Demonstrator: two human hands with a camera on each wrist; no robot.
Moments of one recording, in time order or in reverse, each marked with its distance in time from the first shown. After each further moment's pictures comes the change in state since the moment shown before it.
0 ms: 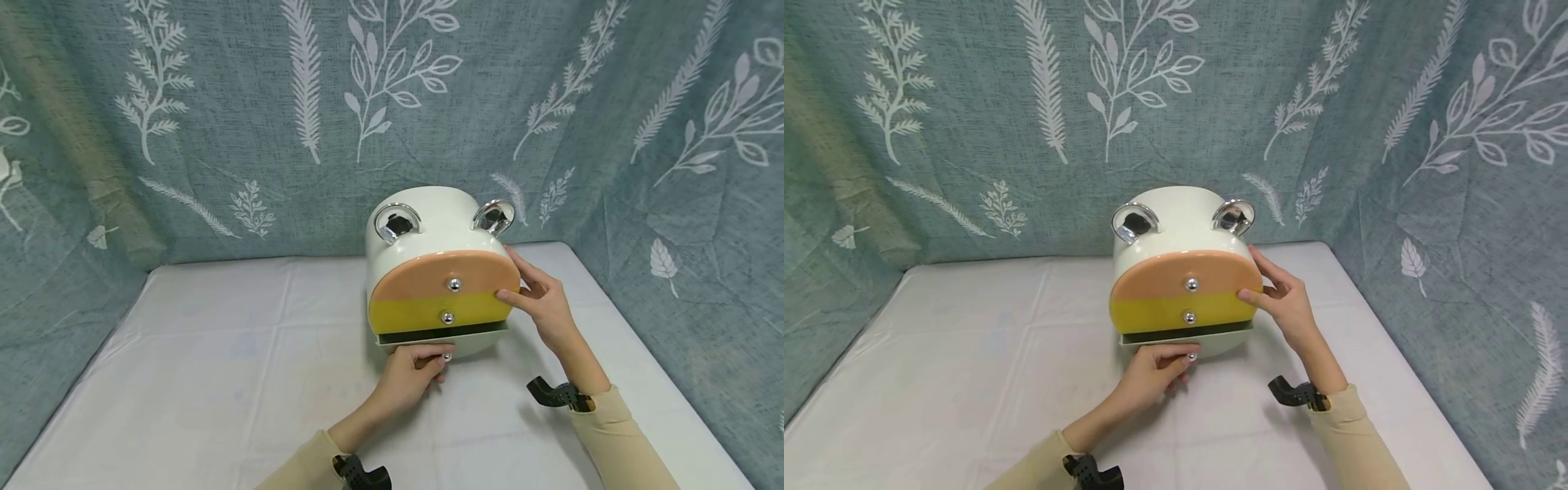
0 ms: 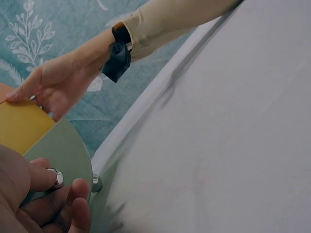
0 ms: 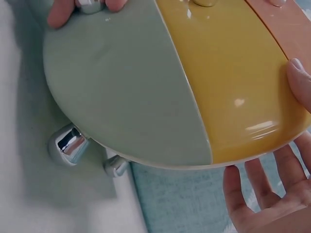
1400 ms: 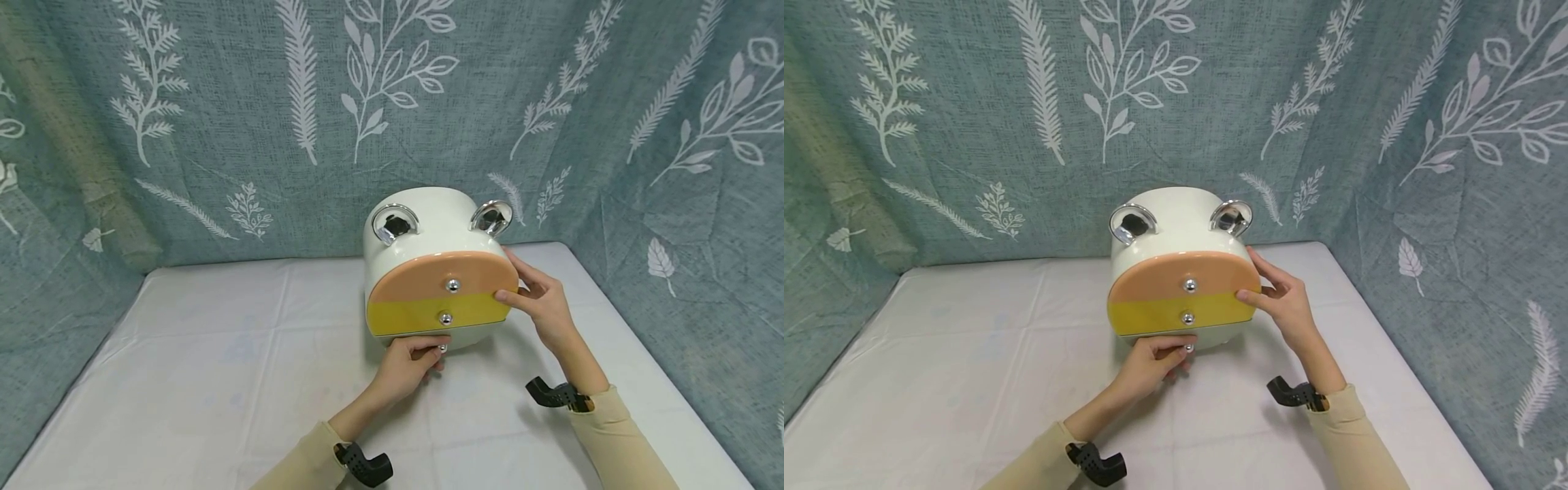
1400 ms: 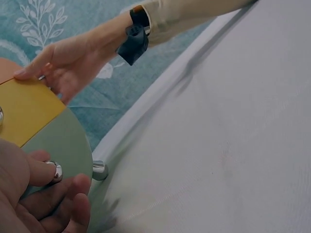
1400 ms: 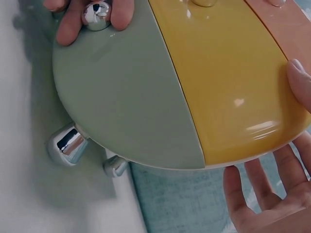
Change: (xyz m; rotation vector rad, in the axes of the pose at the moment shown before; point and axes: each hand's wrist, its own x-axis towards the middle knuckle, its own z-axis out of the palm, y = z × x) left_hand 0.013 -0.003 -0.006 0.012 -0.001 -0.014; right_hand -0.002 -0.005 0.001 -0.010 0.033 0.021
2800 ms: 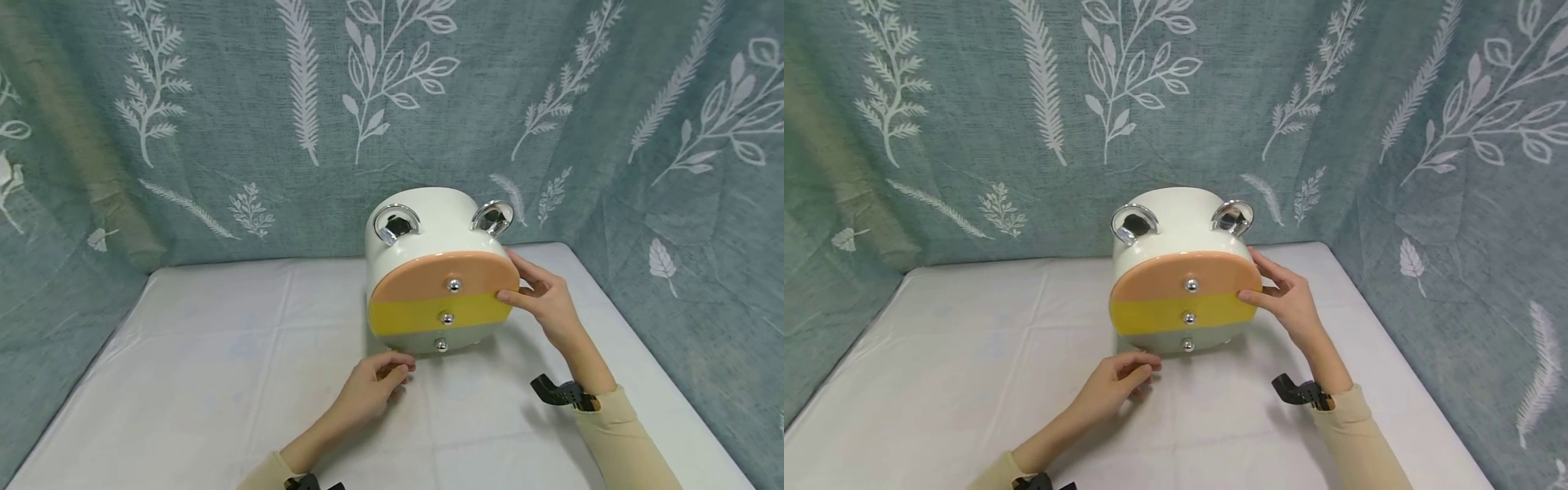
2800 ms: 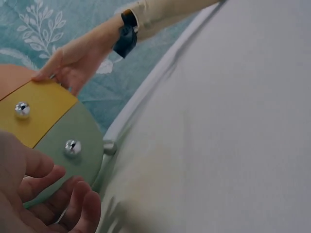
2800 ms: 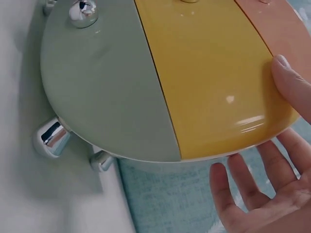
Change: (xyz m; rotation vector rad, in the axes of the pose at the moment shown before) left_hand -0.046 0.007 -0.039 0.056 -0.007 -0.061; right_hand 0.001 -0.005 -0.007 -0.008 -0.040 0.027
